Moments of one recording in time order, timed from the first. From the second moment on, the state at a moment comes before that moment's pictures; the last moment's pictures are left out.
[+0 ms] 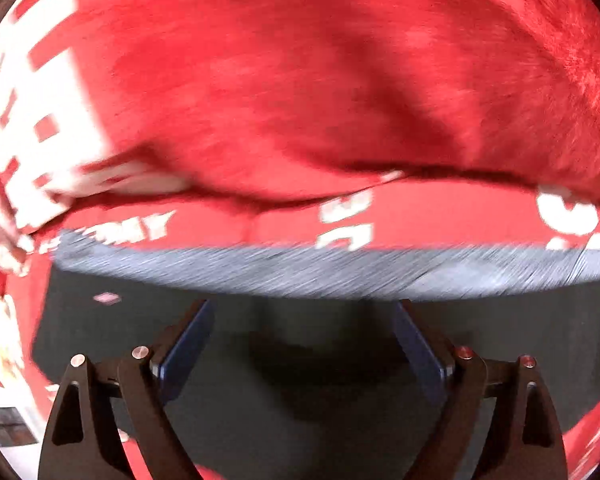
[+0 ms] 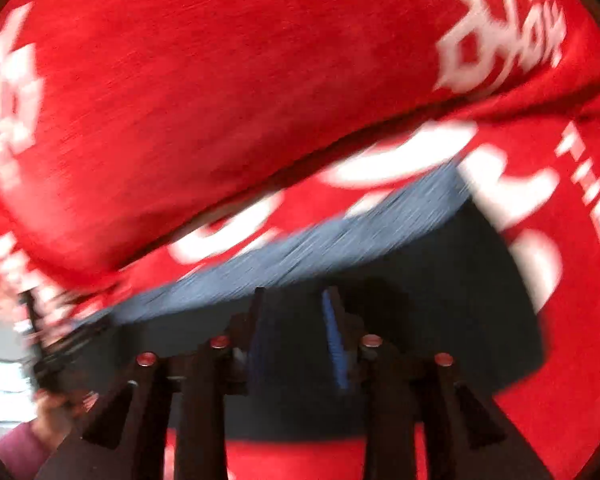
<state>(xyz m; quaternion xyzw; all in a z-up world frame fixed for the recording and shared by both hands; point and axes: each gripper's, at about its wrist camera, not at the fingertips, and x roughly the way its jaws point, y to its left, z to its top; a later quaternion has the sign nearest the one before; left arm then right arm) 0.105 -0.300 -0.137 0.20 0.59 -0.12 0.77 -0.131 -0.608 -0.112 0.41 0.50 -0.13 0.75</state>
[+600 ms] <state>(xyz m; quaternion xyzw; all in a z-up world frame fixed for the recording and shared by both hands) 0.165 -0.024 -0.173 0.14 0.61 -0.06 0.78 -0.083 -0.308 -0.198 0.60 0.50 0.07 0.62</state>
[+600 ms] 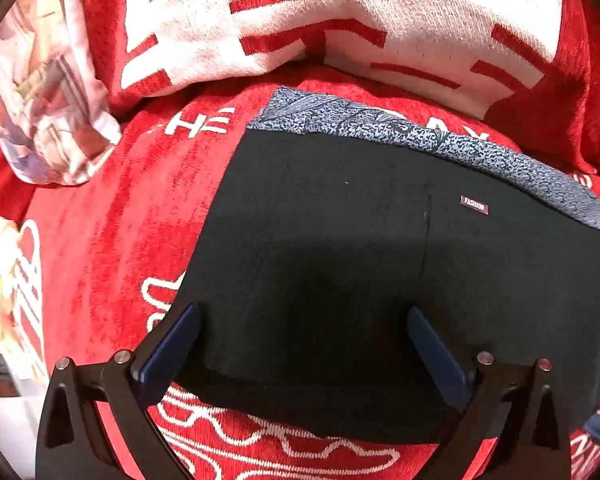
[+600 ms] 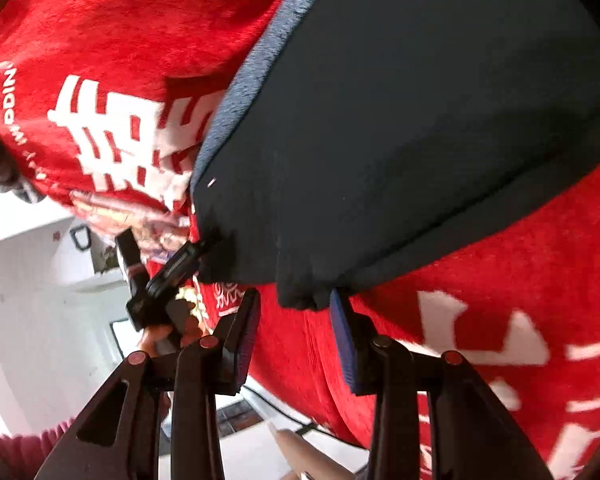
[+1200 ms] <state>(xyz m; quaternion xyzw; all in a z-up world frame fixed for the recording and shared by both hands) 0.154 -0.020 -0.154 0.13 0.61 -0.10 0.78 -0.100 -0.297 -0.180 0.54 0.52 -0.05 0.66</state>
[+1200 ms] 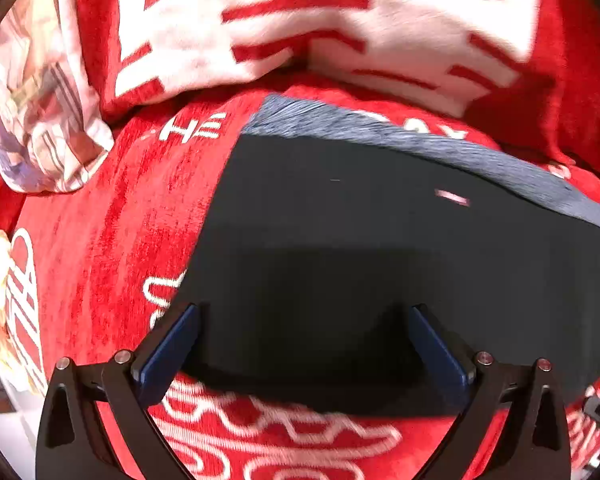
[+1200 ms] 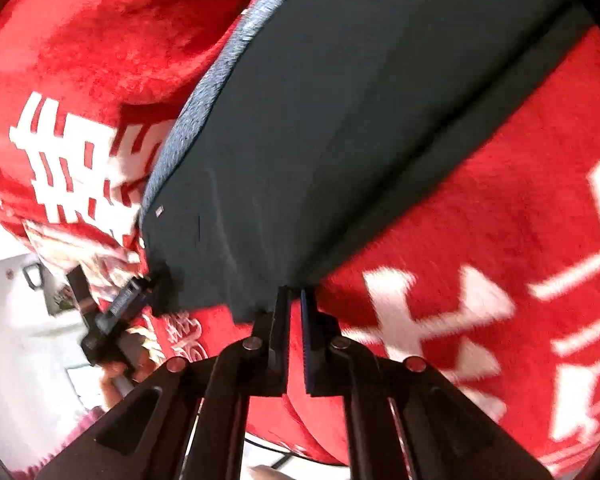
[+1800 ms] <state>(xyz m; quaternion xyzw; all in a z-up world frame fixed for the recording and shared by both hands) 0.029 -0.170 -0.178 0.20 0.61 -0.21 0.73 -0.084 -0.343 -0.137 0.23 0.60 -0.14 0.76</state>
